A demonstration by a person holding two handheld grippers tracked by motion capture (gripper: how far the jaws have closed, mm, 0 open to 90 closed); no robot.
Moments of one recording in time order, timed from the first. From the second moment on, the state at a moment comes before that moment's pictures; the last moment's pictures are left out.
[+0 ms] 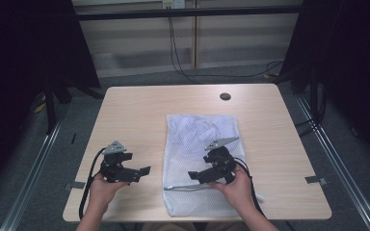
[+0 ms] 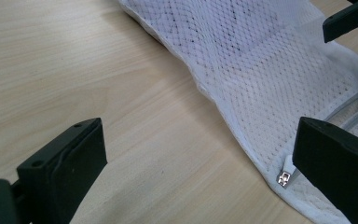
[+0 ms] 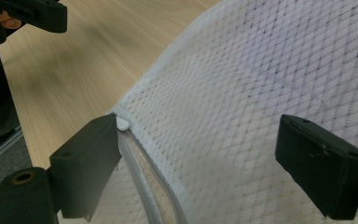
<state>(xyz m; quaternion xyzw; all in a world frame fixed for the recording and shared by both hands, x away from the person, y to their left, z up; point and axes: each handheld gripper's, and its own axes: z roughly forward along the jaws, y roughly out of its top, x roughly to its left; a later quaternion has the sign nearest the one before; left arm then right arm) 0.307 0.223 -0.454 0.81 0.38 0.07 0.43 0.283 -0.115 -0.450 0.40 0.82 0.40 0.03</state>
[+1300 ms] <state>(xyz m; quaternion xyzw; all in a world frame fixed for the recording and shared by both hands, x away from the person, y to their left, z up) 0.307 0.226 -0.453 0.82 0.38 0.07 0.42 0.287 -0.077 -0.465 0.40 0.82 0.41 -0.02</state>
